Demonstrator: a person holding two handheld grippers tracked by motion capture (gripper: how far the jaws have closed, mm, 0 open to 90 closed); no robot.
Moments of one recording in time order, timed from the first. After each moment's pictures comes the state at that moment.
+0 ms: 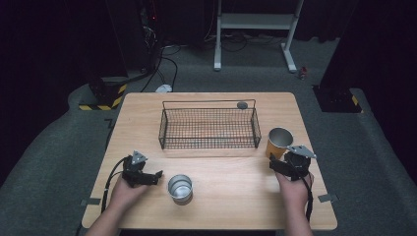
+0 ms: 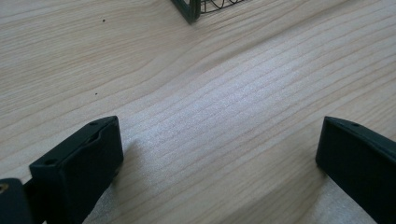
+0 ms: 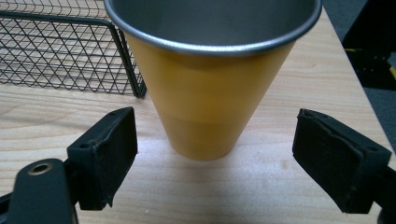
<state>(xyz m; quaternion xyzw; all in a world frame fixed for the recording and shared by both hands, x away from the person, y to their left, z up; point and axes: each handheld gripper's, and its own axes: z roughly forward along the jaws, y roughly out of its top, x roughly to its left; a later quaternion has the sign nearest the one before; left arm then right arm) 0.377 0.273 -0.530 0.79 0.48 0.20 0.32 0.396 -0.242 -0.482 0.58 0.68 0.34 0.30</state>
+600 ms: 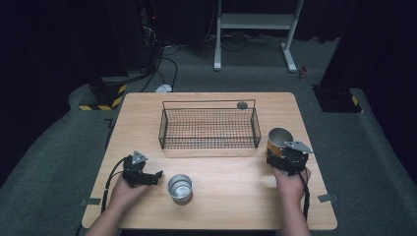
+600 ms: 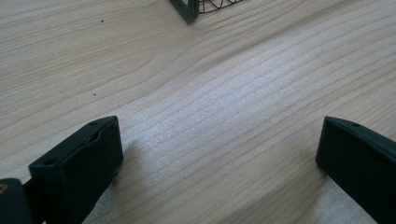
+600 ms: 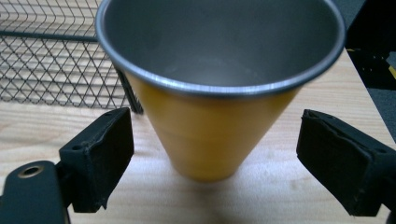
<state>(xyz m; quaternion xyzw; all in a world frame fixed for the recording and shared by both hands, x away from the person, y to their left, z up) 0.377 0.273 -0.530 0.79 0.48 0.20 0.32 0.412 -0.236 -0.482 0.58 0.67 0.34 0.30</state>
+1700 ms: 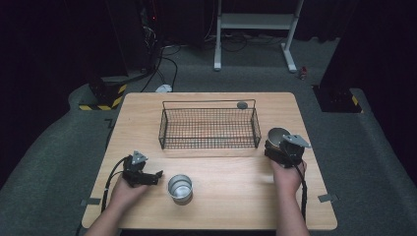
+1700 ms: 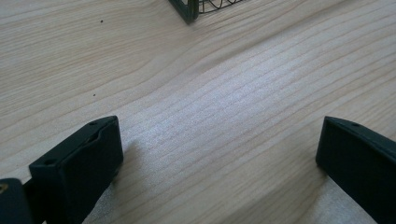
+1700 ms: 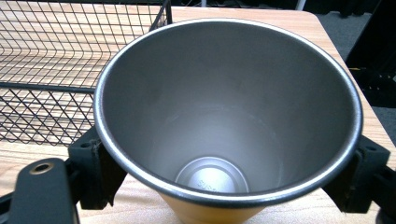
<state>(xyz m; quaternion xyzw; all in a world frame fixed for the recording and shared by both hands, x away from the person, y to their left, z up) 0.377 0.273 -0.530 0.79 0.48 0.20 0.33 0.431 -0.230 -0.479 0.57 0.66 0.37 0.31</state>
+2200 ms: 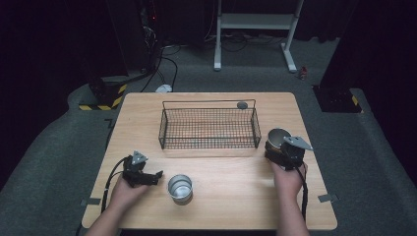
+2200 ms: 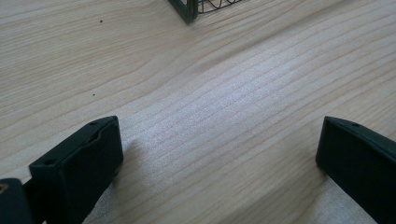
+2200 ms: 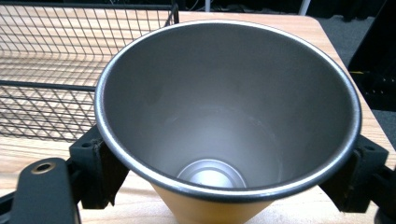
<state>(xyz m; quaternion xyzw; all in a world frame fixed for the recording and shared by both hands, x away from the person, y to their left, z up) 0.377 0.273 -0.530 0.79 0.48 0.20 0.32 0.420 -0.230 -0.473 0.56 0.66 0.38 0.32</state>
